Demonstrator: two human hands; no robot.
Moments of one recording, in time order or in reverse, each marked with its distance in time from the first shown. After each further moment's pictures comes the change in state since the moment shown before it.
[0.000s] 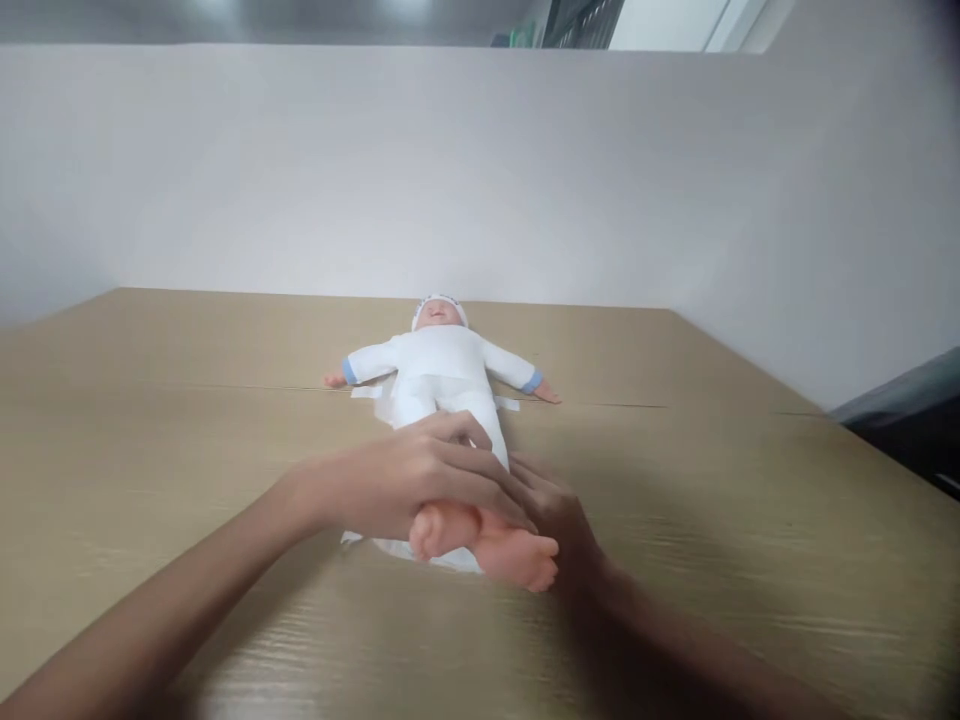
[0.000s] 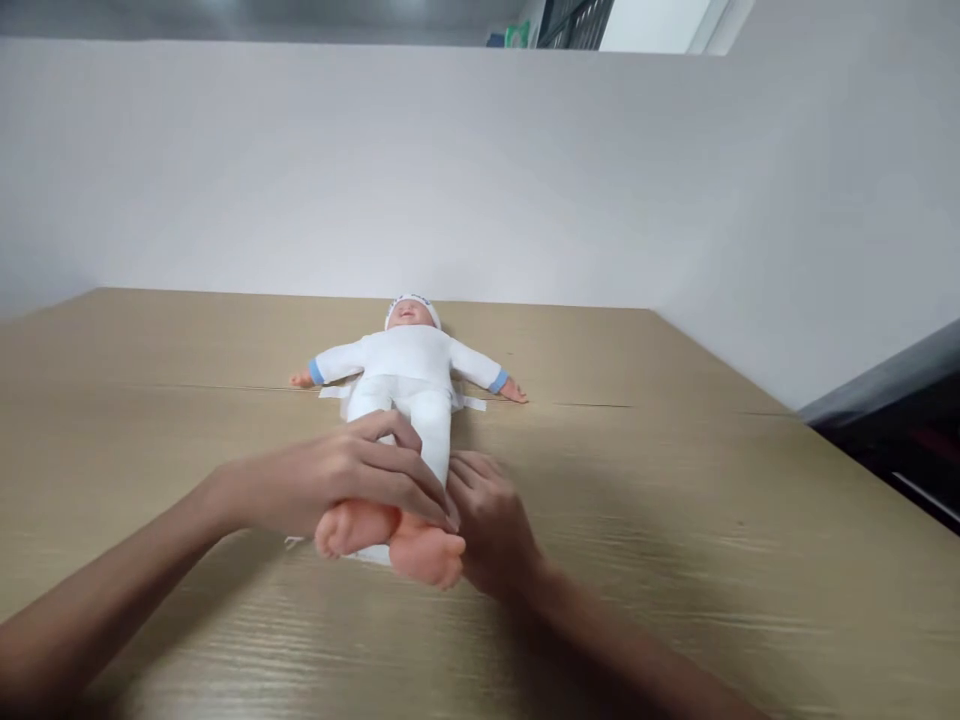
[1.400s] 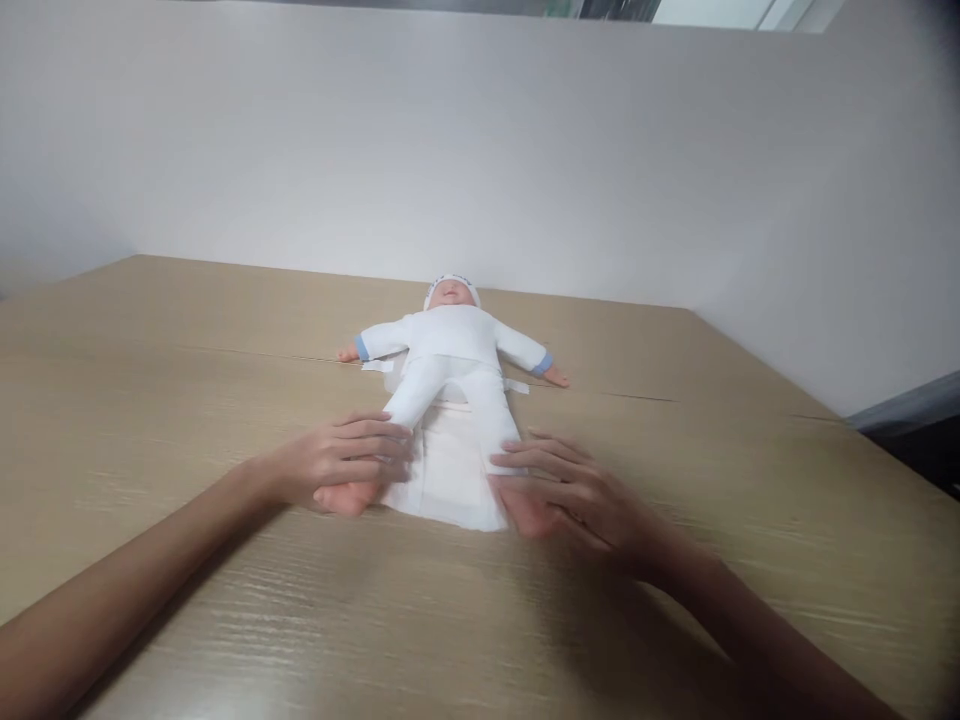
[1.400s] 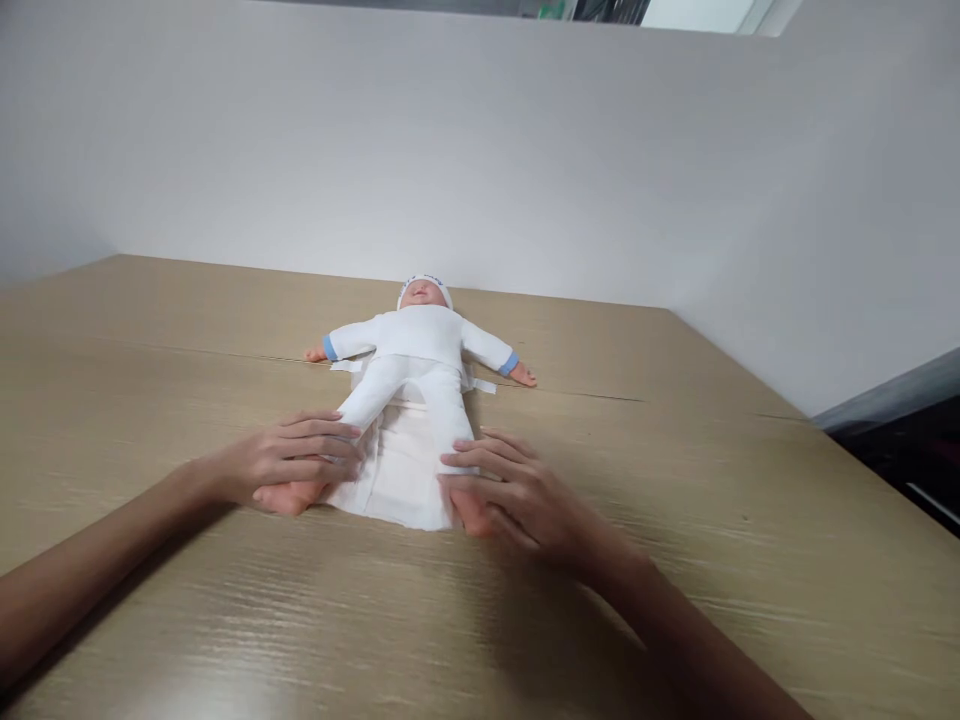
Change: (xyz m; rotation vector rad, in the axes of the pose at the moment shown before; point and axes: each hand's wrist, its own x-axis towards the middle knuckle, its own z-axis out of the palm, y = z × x) left_hand -0.137 -0.046 0.046 0.354 0.074 0.032; right_hand -0.005 0.035 -0.062 0.112 -0.448 -0.288
